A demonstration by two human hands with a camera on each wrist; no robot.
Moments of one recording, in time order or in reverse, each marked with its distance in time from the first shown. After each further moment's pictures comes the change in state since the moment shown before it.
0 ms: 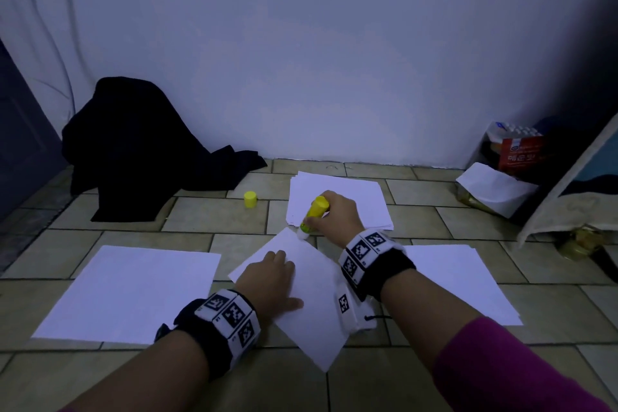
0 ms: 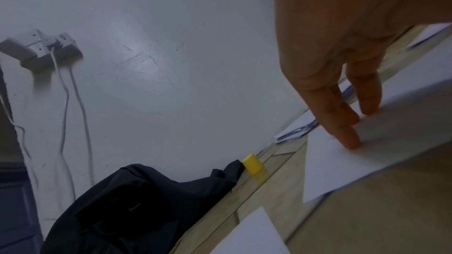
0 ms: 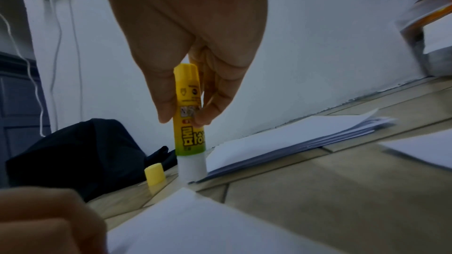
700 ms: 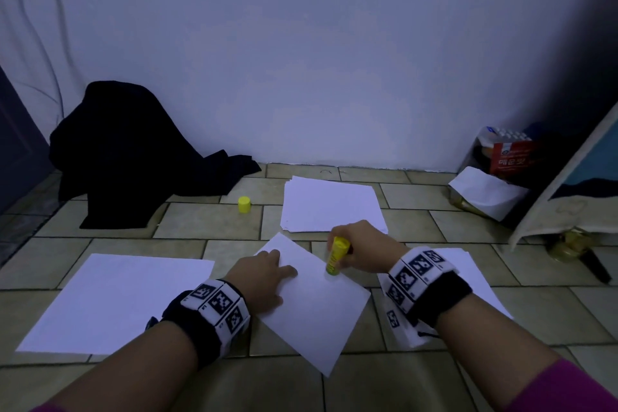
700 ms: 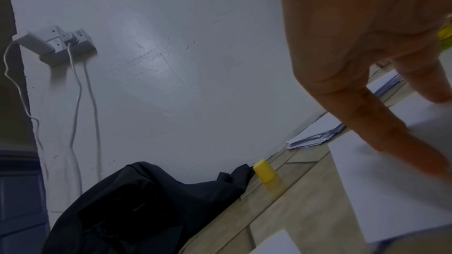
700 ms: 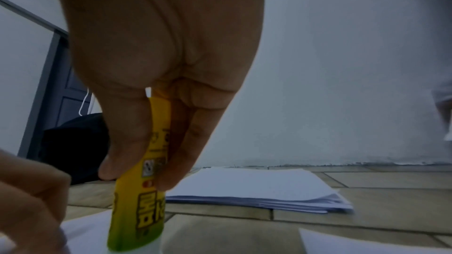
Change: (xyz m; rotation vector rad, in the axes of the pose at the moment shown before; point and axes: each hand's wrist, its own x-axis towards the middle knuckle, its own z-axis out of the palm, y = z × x) left_hand 0.004 -0.016 -0.015 0.081 -0.038 0.114; right_hand -0.036 0.023 -0.048 -0.383 -0.390 -0.180
